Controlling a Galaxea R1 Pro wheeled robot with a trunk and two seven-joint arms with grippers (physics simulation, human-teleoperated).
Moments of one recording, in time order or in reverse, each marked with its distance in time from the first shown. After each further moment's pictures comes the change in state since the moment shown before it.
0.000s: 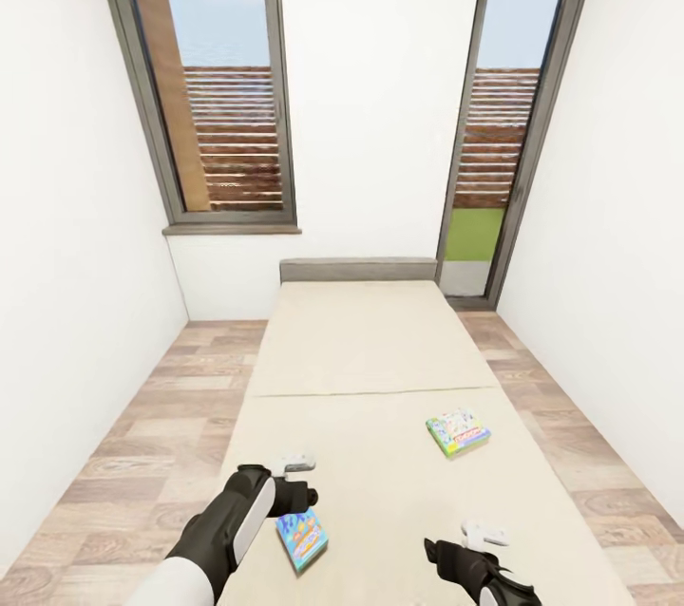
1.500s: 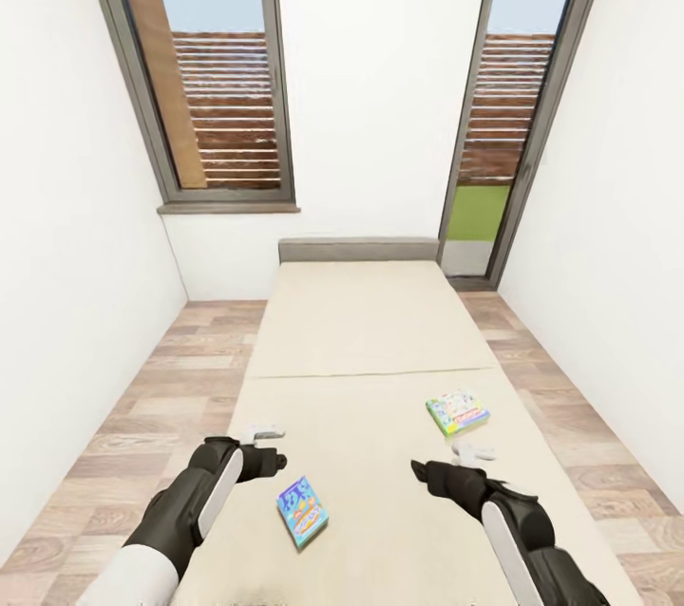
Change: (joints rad) left arm -0.004 0.112 0.009 -0.198 0.002 0.079 0.000; right arm -0.021 0.002 -0.011 -0.513 -0.005 0.390 0.002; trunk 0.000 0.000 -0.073
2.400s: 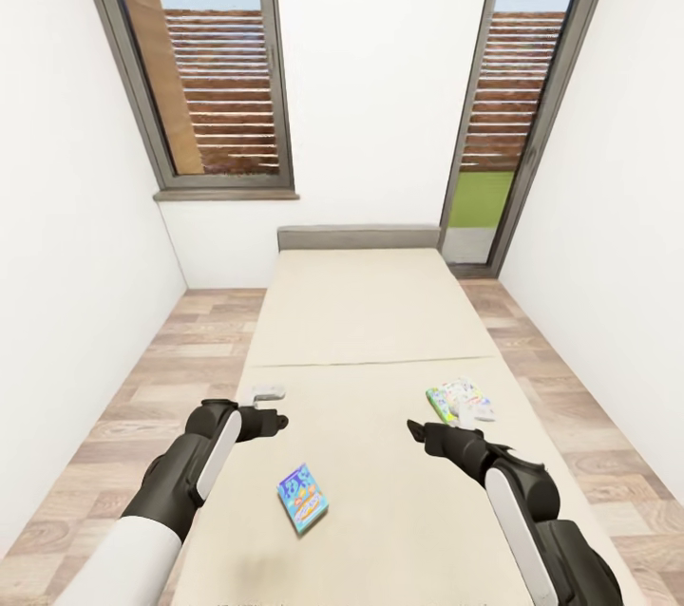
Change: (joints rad) left arm -0.062 -0.003 0.022 -0.143 -0.002 0.100 0.008; right arm -0.055 0.002 -0.002 -0.139 -0.015 0.049 0.008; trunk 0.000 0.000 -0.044
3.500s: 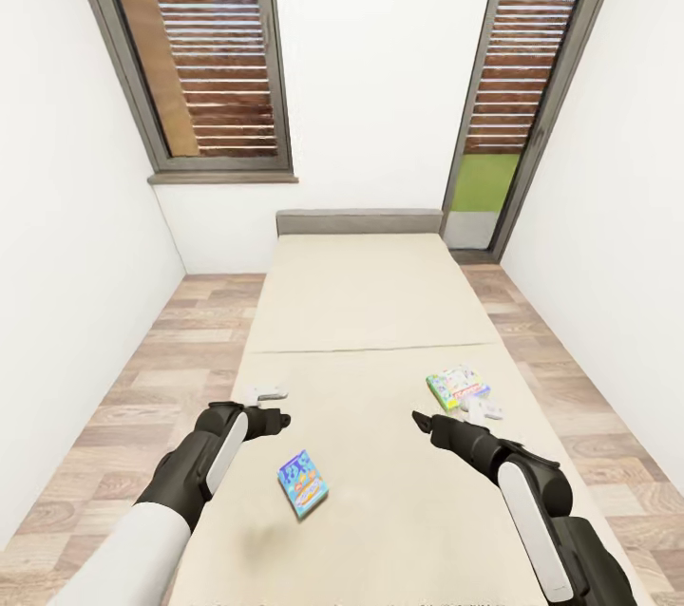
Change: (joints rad) left arm -0.047 -0.013 -0.002 0.145 -0.008 -0.124 0.003; right arm -0.007 -0.012 -0.047 -0.008 -0.111 -0.001 0.003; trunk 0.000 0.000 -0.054
